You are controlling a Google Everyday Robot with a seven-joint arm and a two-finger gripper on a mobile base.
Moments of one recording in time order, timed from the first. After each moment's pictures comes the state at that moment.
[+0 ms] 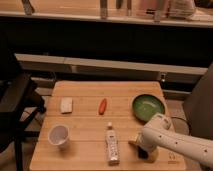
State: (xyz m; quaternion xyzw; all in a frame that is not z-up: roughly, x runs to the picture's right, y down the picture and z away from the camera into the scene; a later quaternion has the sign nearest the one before) arm 0.207 0.335 0.775 -0.30 -0.15 -0.39 0.86
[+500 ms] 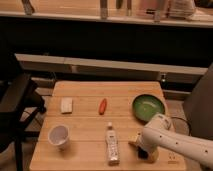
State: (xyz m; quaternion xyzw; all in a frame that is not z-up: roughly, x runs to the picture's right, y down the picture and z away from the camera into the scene) arm 0.207 0.334 0.772 -0.30 -0.16 -0.39 0.86
